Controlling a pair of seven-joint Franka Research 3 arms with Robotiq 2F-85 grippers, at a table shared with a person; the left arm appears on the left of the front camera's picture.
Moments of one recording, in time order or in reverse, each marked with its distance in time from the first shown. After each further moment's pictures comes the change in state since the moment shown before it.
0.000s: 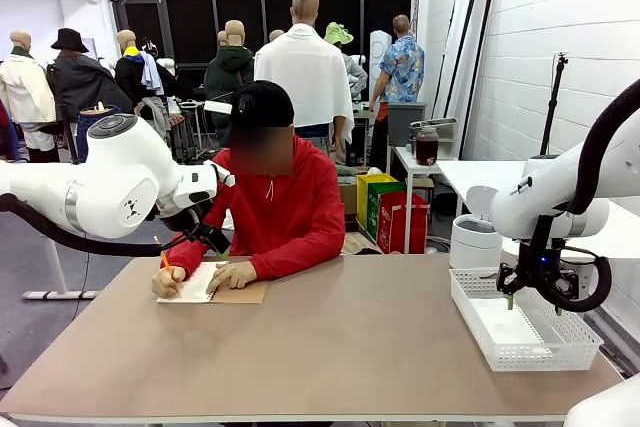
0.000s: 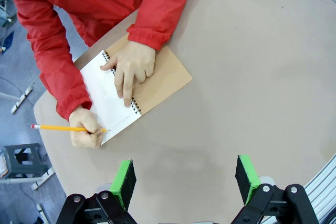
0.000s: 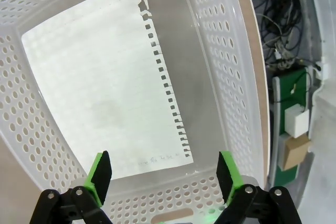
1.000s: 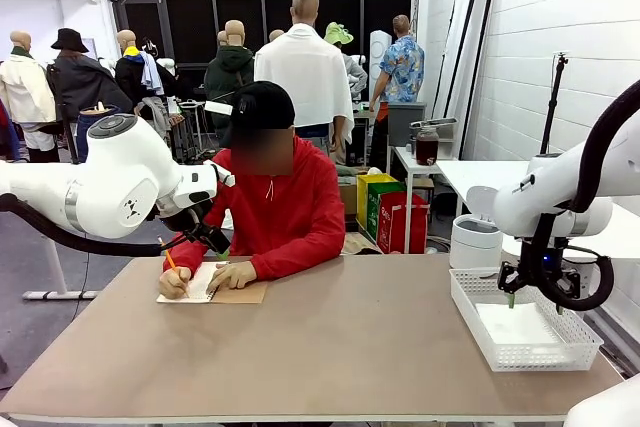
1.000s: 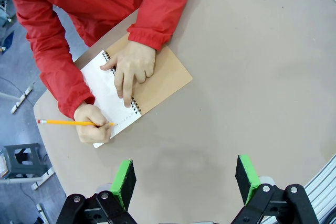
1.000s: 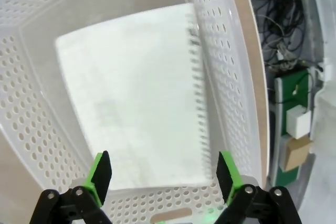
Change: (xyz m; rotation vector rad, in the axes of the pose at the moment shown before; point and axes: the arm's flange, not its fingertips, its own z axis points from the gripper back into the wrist) left arm 0.000 0.000 0.000 0.000 0.000 0.000; right arm 0.000 -0.003 0.002 0.007 -0.004 0.001
